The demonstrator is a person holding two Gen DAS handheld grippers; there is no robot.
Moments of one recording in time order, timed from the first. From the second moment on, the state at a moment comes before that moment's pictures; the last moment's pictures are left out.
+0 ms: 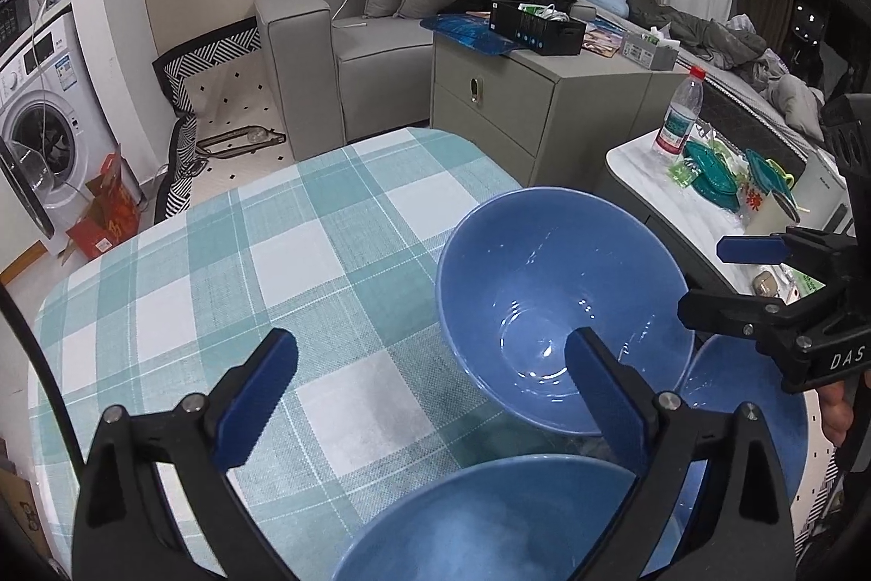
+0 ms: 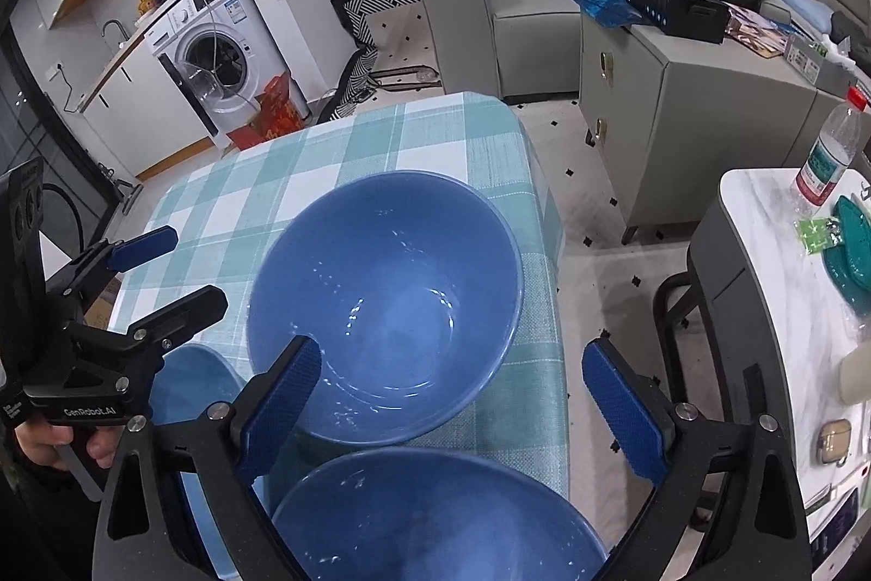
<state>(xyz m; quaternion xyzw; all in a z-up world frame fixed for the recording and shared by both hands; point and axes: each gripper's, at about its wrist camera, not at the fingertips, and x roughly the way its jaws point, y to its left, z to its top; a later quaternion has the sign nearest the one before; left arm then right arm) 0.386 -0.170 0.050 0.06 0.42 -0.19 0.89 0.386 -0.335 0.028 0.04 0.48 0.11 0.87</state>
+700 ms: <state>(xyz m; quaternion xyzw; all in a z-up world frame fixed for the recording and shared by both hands) 0.401 -0.183 0.026 0.07 0.45 -0.20 0.87 0.407 -0.329 0.004 0.04 0.50 0.11 0.86</state>
